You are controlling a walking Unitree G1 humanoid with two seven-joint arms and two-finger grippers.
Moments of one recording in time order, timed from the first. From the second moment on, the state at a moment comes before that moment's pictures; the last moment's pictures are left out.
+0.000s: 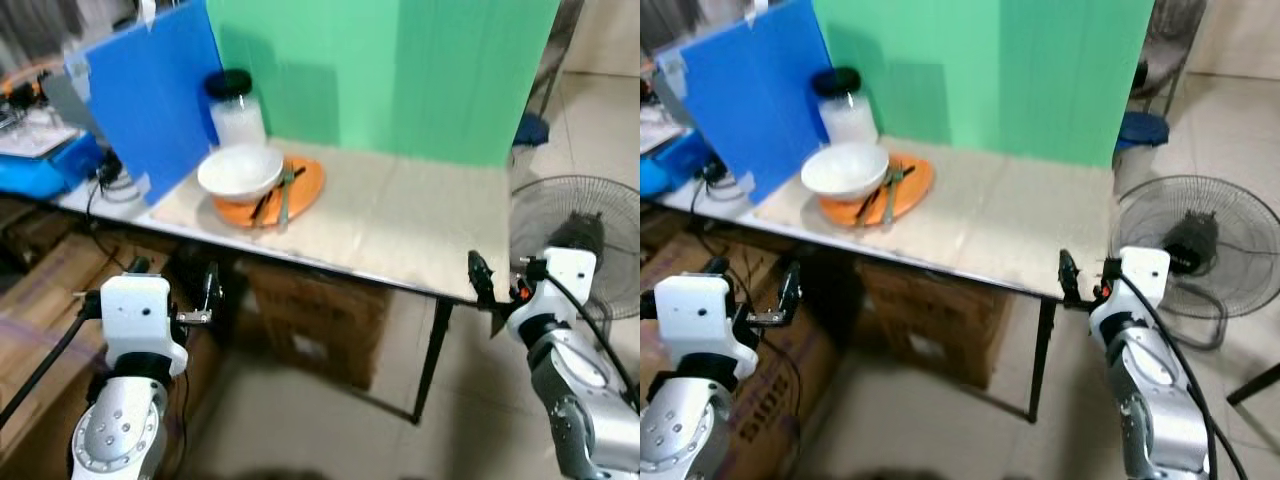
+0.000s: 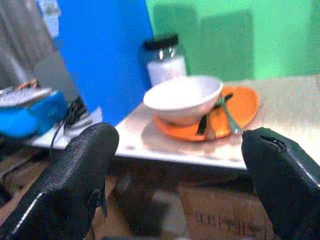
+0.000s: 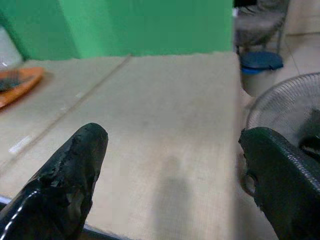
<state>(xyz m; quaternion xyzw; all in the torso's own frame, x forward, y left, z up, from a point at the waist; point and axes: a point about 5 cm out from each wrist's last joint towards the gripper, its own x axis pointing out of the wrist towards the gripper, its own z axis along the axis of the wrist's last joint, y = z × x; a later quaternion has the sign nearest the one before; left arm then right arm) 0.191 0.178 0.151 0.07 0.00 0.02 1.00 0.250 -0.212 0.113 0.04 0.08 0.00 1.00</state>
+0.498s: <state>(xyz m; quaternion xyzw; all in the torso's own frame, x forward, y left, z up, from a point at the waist) 0.188 0.194 0.152 0.09 0.00 0.04 1.00 0.262 -0.153 0.132 0.07 0.04 0.16 0.98</state>
